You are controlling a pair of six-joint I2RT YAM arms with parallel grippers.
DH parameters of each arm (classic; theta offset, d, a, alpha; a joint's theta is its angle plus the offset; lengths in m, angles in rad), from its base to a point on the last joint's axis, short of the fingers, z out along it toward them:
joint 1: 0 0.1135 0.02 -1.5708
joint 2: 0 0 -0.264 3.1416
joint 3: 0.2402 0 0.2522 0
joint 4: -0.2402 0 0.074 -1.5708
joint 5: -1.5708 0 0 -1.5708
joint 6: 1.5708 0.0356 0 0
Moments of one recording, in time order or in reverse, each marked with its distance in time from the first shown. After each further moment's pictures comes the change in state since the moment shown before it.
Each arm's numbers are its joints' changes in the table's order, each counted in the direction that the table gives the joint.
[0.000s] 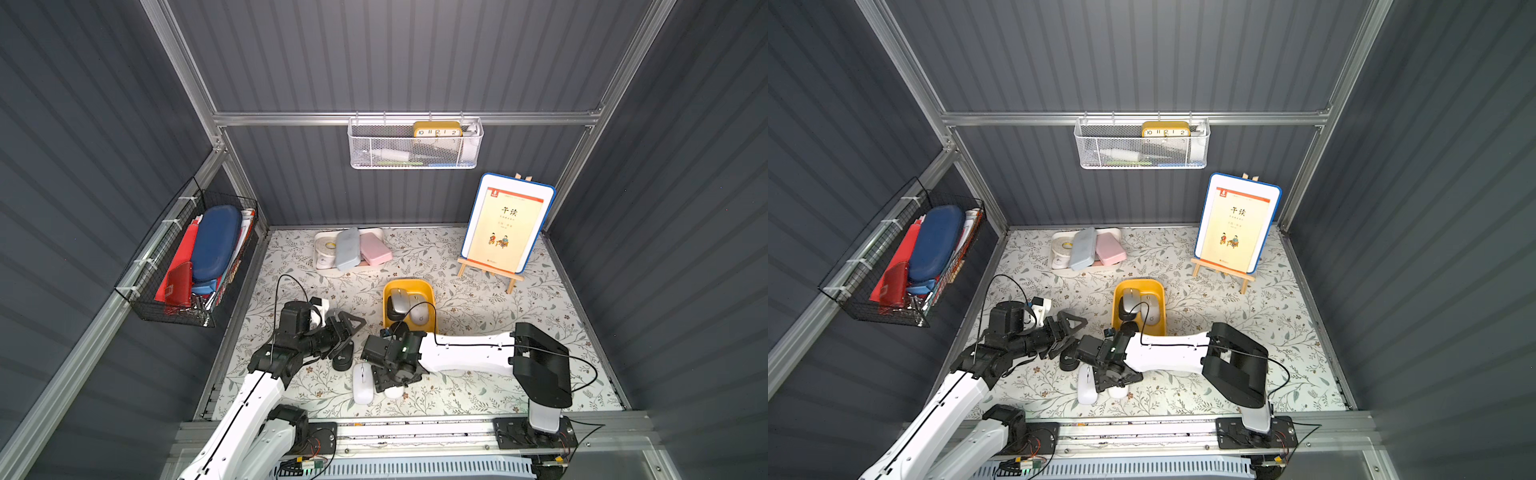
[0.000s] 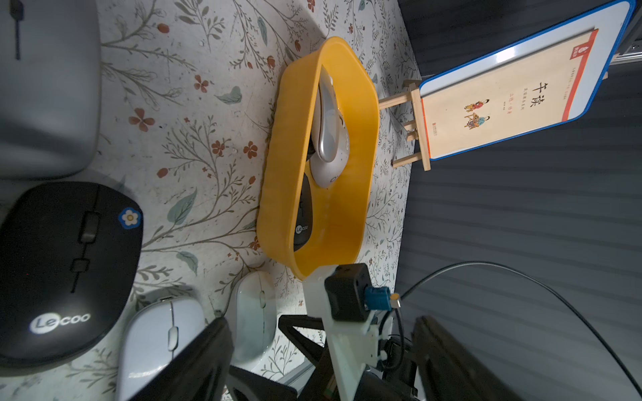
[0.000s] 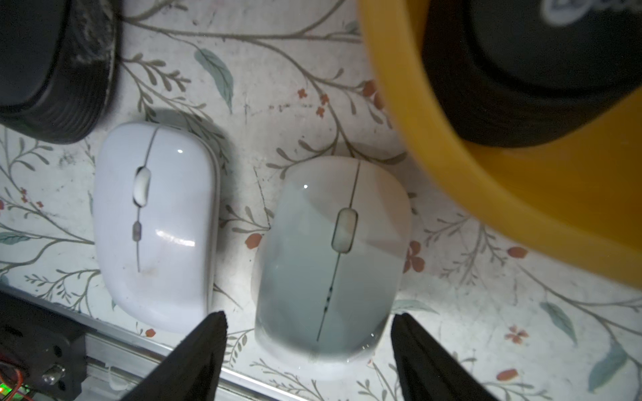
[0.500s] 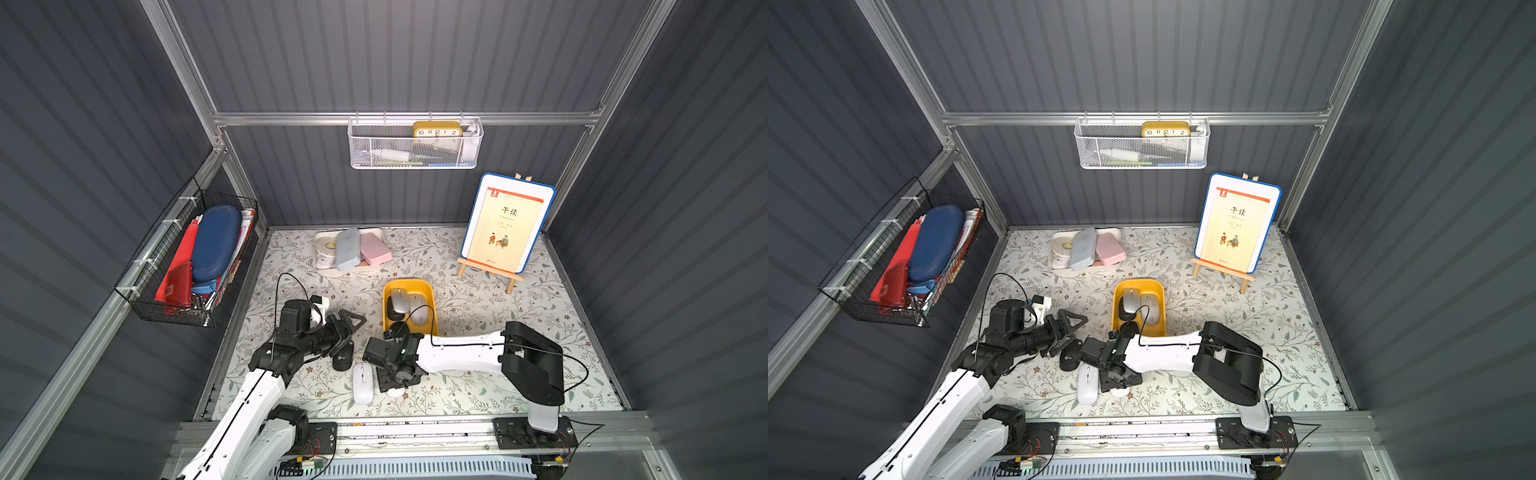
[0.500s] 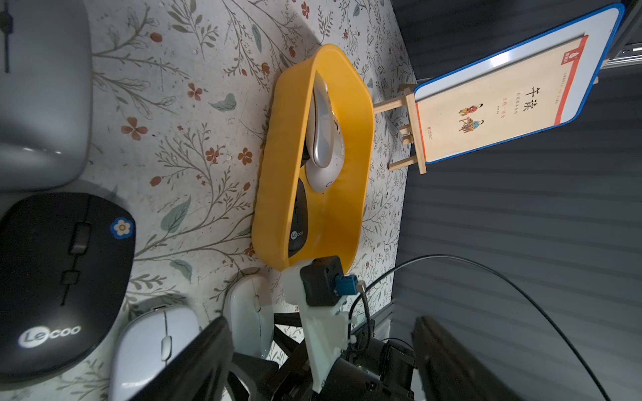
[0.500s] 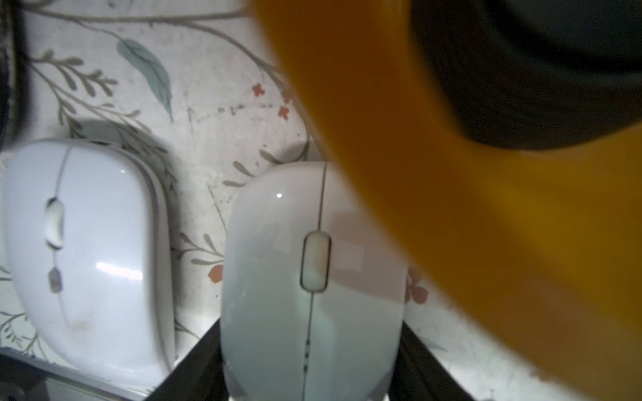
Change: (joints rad) left arm 0.000 0.009 0.003 0.029 -0.001 -0.008; right arm -0.013 0.028 -0.054 0.065 0.003 0.032
